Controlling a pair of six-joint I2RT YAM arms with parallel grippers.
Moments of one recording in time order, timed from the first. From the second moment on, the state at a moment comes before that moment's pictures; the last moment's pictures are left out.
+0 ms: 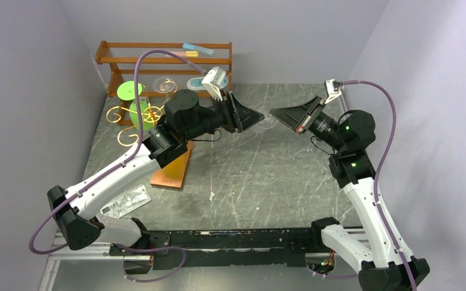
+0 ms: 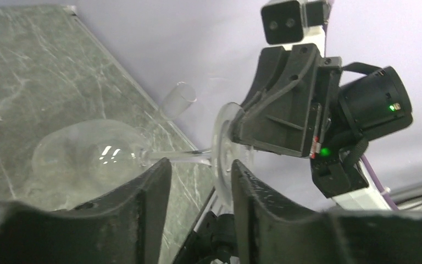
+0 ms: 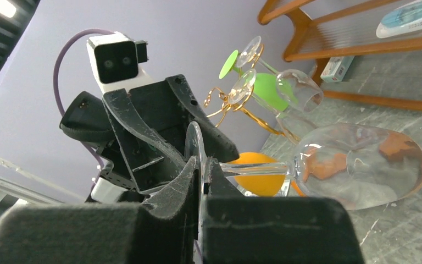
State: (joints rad) left arm -0.87 1.33 1.38 -0.03 0.19 -0.70; right arm 0.22 0.89 0.99 0.14 -0.67 1.10
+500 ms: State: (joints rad) left arm -0.85 1.36 1.41 -0.06 0.35 -0.76; right arm 0.22 0.90 0.99 0.14 -0.71 1.04
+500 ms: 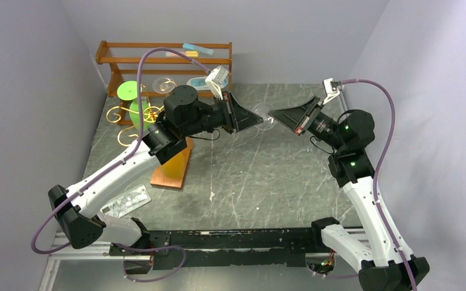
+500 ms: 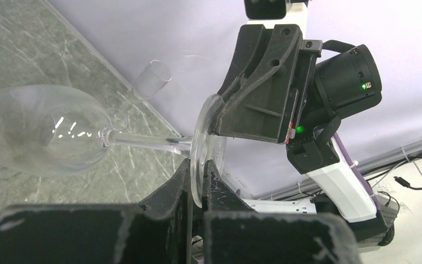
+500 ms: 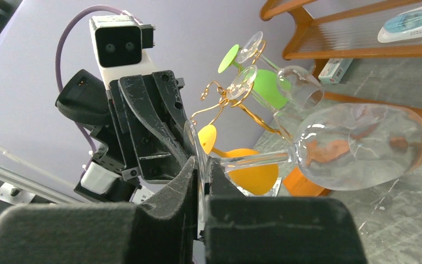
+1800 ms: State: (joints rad) left arm -0.57 1.24 1.81 -0.35 -0.54 -0.28; right arm 0.22 0.80 0.97 0.06 -0.54 1.01
